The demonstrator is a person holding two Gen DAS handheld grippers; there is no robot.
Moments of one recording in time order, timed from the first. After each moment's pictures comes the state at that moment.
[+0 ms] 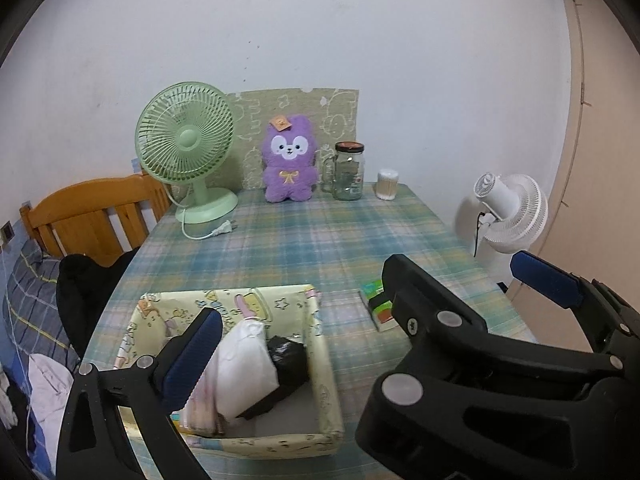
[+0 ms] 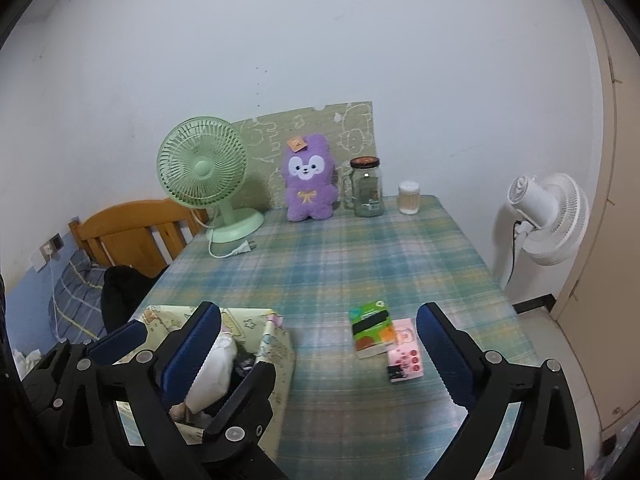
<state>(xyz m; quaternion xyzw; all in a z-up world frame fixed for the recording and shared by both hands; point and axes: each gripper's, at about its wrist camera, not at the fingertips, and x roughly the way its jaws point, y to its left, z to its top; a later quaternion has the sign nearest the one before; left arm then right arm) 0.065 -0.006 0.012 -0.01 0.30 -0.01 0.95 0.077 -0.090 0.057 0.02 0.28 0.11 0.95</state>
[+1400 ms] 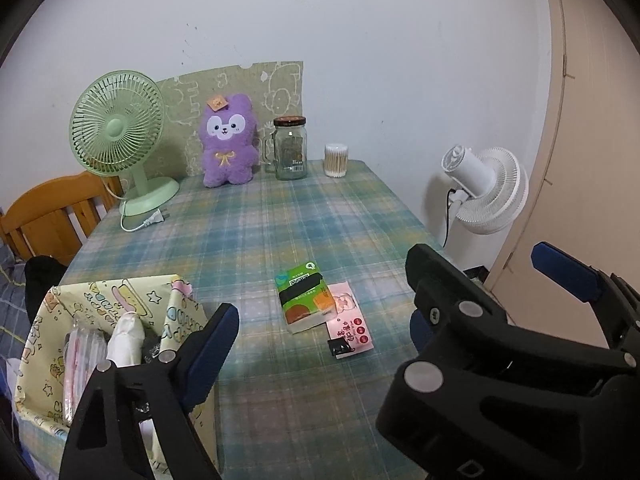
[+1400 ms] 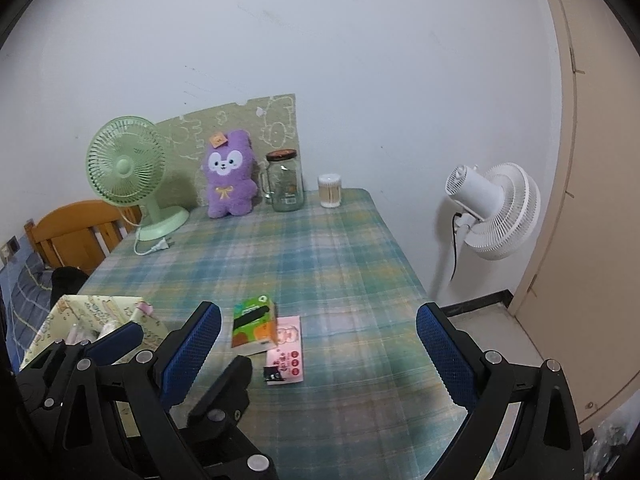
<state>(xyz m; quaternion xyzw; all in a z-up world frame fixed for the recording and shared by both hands) 0.110 -0.100 -0.030 0.00 0.33 -0.04 0.94 0.106 -0.187 0.023 0.01 0.29 0.03 0.96</state>
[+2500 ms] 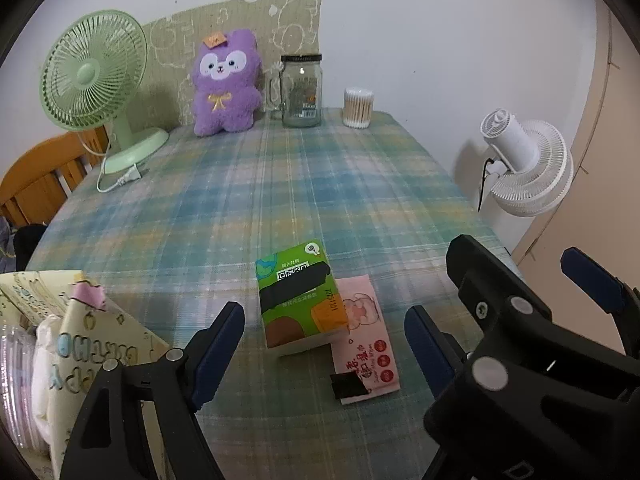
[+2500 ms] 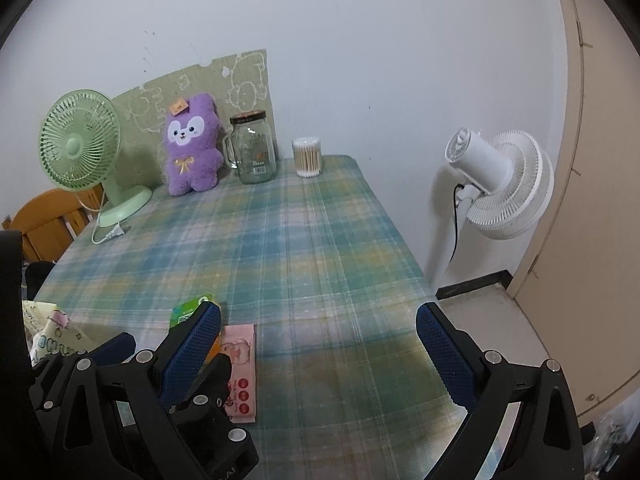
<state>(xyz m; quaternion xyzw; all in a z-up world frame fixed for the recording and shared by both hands) 0.198 -0.110 -0.091 -0.02 0.41 0.00 0.91 0.188 -0.206 -0.034 0.01 0.34 0.01 0.94</state>
